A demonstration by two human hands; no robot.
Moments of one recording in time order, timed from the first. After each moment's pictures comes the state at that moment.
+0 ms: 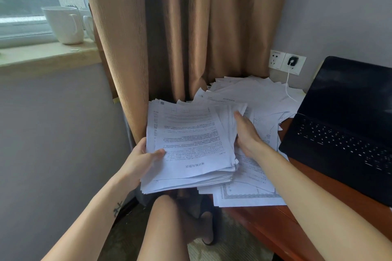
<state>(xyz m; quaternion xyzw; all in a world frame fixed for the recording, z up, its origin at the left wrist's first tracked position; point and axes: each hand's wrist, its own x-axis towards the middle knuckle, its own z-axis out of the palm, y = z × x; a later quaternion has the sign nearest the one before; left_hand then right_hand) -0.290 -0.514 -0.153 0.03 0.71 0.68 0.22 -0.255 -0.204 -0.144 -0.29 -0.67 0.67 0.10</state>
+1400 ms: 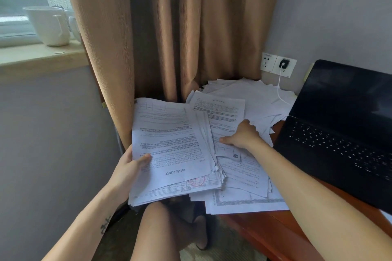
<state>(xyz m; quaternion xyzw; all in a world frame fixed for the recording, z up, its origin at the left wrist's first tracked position) -0.284 -0.512 -0.159 0.02 0.68 0.71 0.18 -0.255 -0.180 -0.126 -0.35 -0.89 0.31 0.01</state>
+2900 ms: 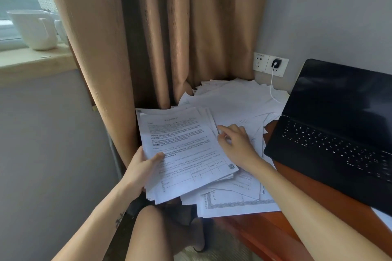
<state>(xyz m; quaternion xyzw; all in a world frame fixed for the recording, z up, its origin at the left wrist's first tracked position) -0.282 -0.465 -0.159 0.05 0.70 0.68 0.19 -0.216 -0.186 -0.153 -0.11 -0.93 0.31 0.17</state>
